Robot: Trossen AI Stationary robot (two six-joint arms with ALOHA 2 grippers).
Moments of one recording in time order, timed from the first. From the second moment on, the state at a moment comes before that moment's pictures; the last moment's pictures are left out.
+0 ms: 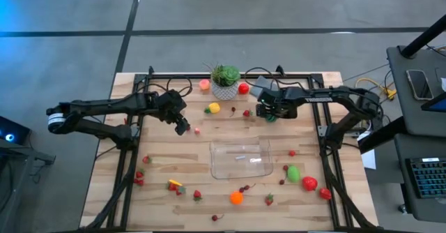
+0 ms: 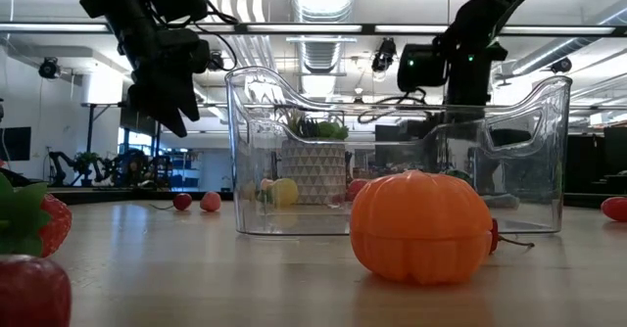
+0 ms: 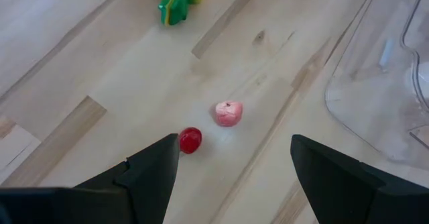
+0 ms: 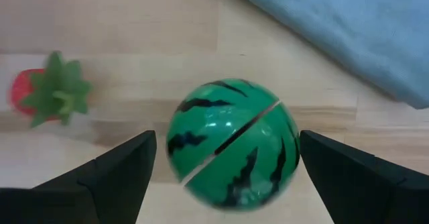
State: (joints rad) left arm 0.30 1.09 0.78 -0.67 0.04 -0.43; right arm -0.41 1.58 0.89 -0.70 0.08 1.16
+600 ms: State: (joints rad) left arm 0.30 1.09 0.78 -0.66 0.03 -0.43; right arm -0.41 1.63 0.90 -0.70 0.11 1.13
